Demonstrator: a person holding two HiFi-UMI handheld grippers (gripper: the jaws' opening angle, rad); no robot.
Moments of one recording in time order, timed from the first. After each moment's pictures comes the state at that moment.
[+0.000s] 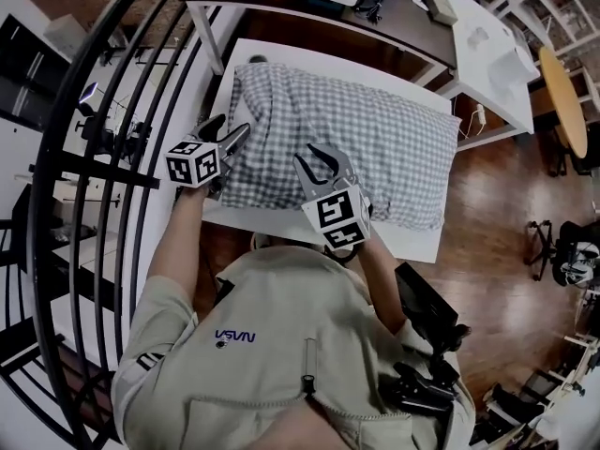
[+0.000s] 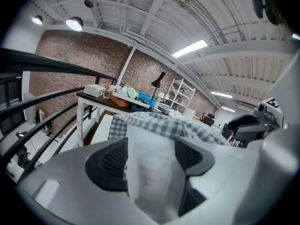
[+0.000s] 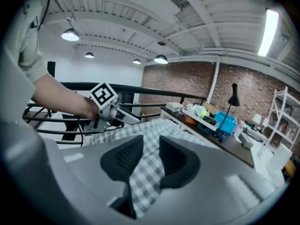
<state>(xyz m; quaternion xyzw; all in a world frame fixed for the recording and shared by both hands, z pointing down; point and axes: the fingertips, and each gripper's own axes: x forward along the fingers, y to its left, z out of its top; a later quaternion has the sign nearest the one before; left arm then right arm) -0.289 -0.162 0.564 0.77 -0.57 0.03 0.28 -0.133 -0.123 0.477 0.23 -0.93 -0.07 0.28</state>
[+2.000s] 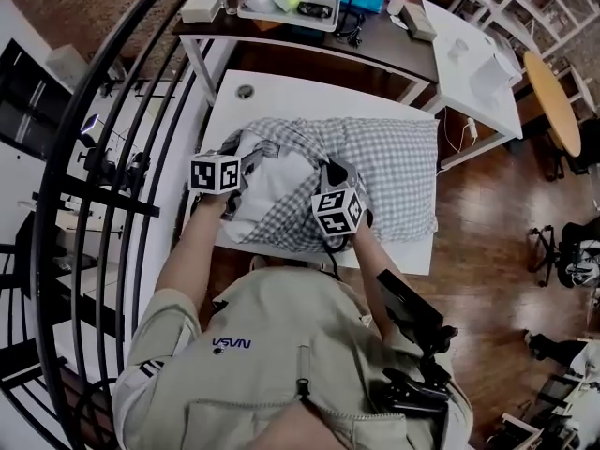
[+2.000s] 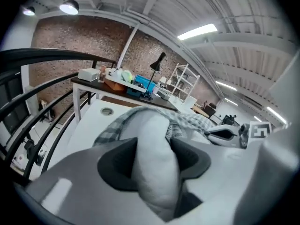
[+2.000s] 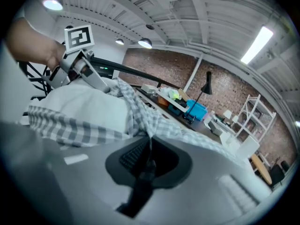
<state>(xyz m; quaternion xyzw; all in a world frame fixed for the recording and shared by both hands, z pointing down) -0.226 -0.181 0.568 0.75 -0.55 0.10 0.35 -0.050 -0.208 0.557 0.38 -0.85 -0.09 0.35</state>
